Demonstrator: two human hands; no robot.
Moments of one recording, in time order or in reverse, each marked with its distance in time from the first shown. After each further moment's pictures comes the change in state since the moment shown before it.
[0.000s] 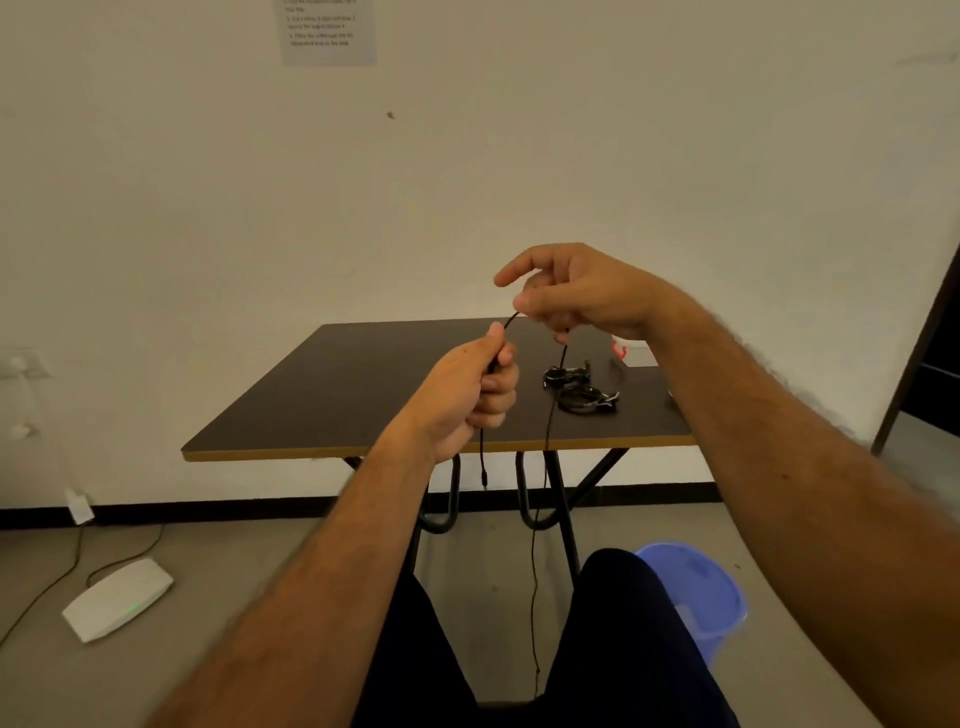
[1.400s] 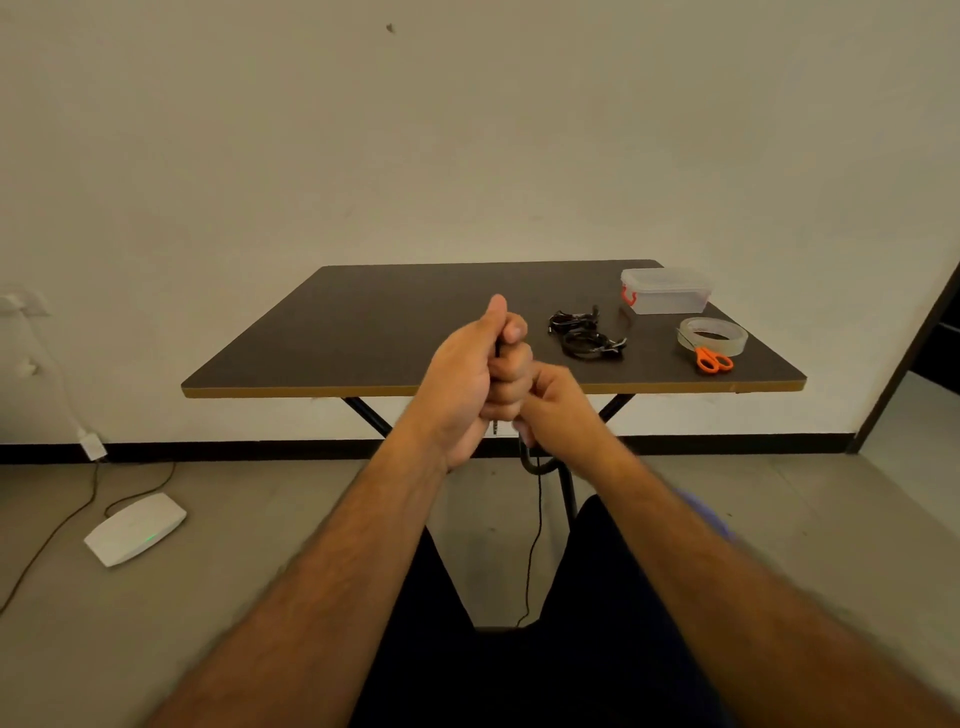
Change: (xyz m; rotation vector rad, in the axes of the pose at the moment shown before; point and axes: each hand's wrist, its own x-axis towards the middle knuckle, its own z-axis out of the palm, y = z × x) left_hand -0.043 -0.029 0.024 -0.120 0.066 0.091; right_hand -0.062 0.088 0.151 0.284 0.341 0.124
